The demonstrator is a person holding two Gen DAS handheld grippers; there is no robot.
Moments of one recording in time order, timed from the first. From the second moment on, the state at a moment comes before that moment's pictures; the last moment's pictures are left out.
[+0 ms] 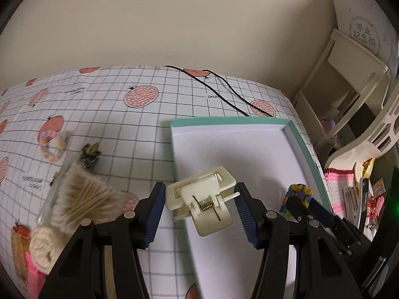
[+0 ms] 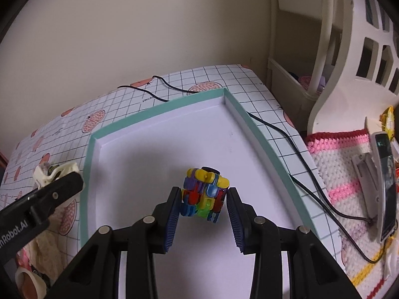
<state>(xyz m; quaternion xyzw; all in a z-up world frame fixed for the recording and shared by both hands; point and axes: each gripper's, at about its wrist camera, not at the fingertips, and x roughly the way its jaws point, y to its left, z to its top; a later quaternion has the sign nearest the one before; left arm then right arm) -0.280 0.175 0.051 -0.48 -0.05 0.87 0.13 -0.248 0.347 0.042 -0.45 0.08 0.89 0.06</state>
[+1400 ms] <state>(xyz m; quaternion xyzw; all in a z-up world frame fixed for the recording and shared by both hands) -0.246 0.124 0.076 -0.48 -0.04 0.87 0.11 -0.210 0.316 0.068 -0.45 0.05 0.89 0.05</state>
